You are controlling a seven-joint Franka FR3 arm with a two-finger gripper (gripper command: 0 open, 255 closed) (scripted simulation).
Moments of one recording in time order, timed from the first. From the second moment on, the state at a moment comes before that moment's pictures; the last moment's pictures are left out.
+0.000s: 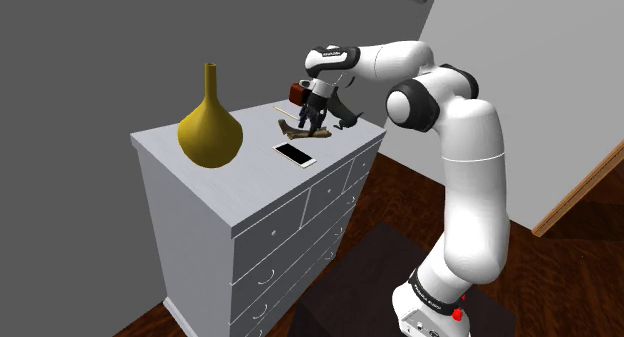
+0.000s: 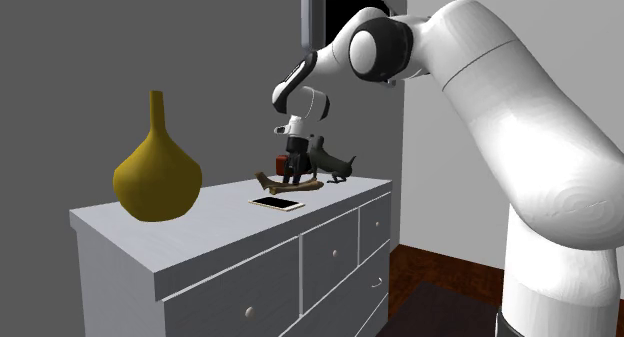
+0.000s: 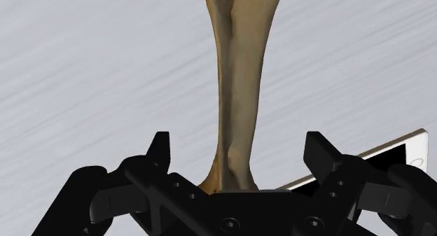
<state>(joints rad) 0.05 0.55 -0.45 -1.44 0.49 1.81 -1.68</state>
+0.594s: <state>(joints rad) 0.05 0.55 -0.45 -1.45 0.50 1.82 -1.69</state>
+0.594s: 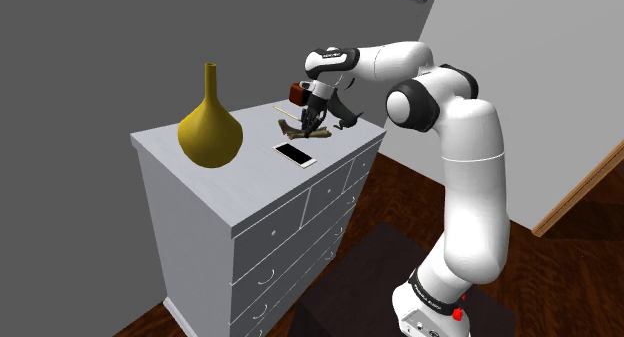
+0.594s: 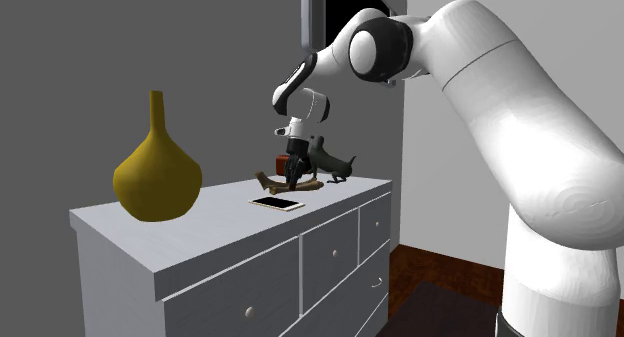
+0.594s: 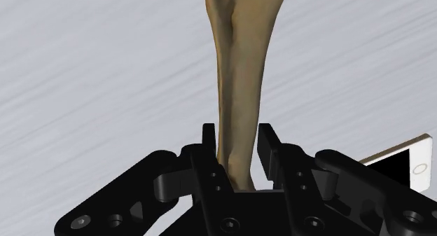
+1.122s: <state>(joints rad) 0.05 0.54 -0.45 -1.42 0.49 1.78 -1.67</state>
